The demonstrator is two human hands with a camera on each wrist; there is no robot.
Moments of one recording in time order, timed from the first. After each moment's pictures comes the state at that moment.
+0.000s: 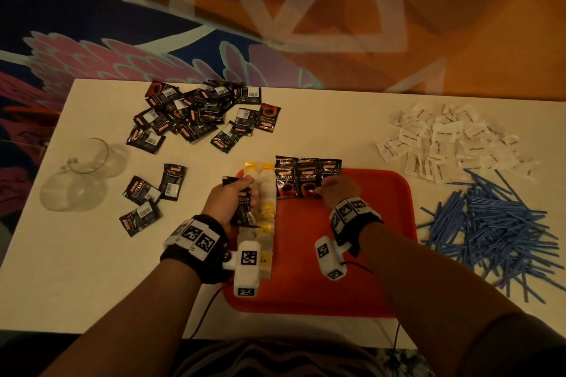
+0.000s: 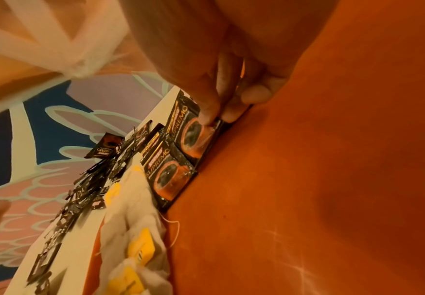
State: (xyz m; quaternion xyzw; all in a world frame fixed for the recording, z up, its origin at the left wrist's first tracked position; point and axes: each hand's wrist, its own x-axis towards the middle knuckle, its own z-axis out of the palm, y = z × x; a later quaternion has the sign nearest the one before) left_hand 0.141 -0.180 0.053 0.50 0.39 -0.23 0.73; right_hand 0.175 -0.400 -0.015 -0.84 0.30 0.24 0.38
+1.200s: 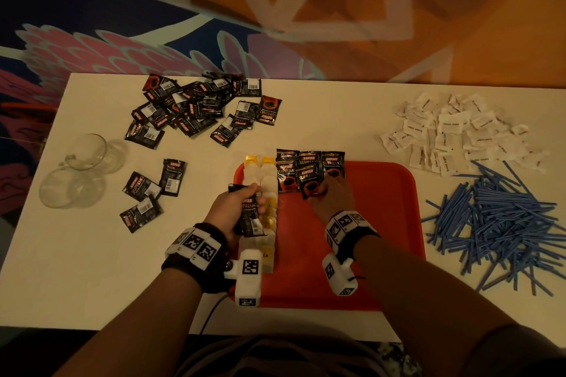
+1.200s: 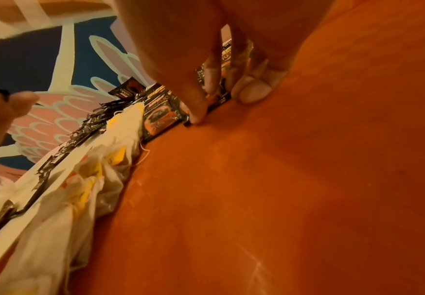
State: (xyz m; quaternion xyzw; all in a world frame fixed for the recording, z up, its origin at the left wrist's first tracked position) left_hand 0.124 -0.181 0.039 0.50 0.38 -0.28 0.72; right_hand 0.138 -0.388 -0.031 -0.91 0.18 0.20 0.31
